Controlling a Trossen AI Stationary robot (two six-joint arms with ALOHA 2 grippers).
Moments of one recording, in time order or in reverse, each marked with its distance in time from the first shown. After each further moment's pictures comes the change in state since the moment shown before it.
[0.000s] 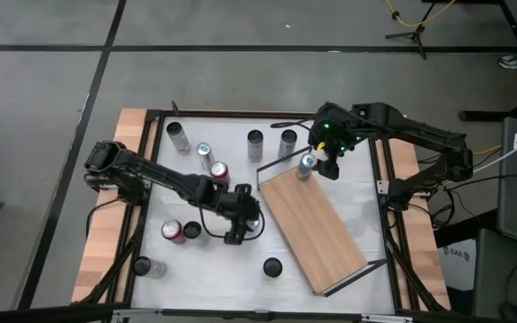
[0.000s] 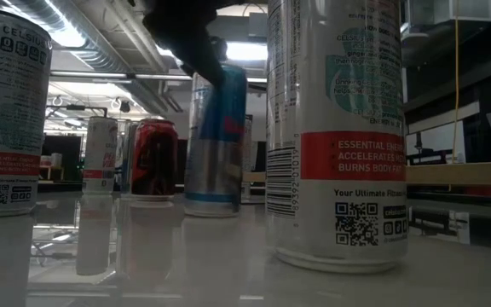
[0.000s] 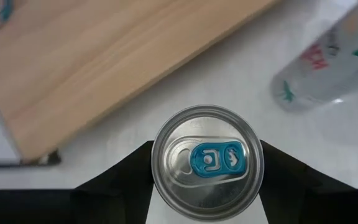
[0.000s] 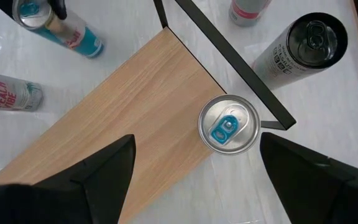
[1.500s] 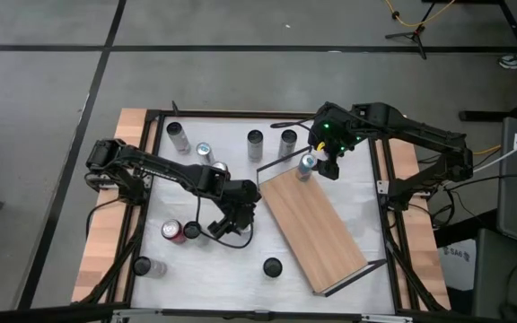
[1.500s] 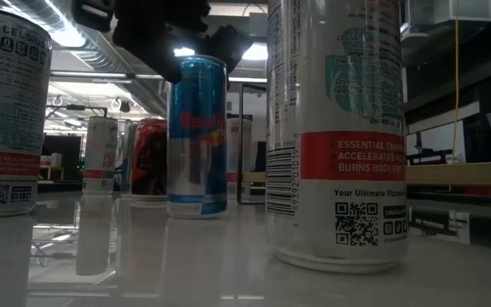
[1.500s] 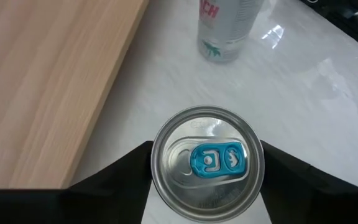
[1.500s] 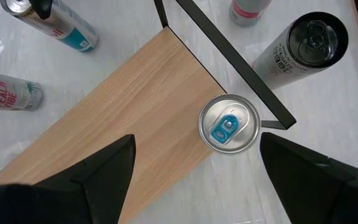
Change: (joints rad) left arm 0.076 -0.001 0.000 -0.079 0.302 0.600; right arm 0.000 0.000 0.000 -0.001 -0.001 0.000
